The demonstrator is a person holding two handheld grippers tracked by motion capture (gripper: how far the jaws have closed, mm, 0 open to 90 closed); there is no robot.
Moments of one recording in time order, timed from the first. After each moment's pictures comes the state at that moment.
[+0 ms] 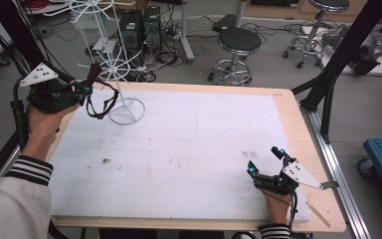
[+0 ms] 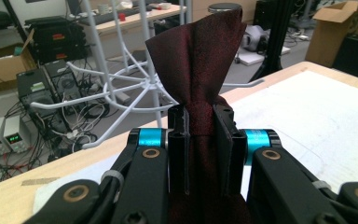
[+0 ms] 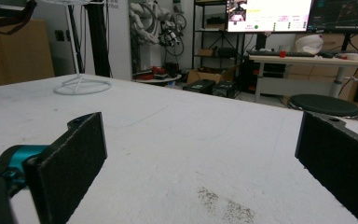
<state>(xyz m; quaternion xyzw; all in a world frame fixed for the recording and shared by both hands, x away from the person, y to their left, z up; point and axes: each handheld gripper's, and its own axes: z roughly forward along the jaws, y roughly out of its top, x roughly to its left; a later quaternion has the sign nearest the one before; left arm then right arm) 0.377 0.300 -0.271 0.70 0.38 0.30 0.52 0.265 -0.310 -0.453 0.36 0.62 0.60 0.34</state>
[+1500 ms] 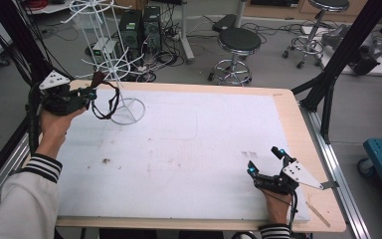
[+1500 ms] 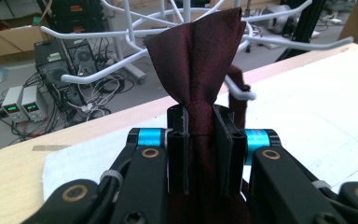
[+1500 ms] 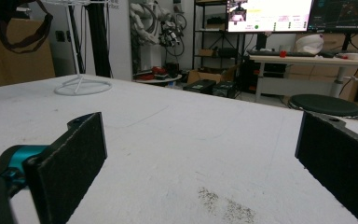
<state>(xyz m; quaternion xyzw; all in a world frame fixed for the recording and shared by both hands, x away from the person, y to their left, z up) 0.401 0.301 -0.309 0.71 0.42 0.30 0.48 0.265 -0.311 -0.453 0.36 0.62 0.60 0.34</state>
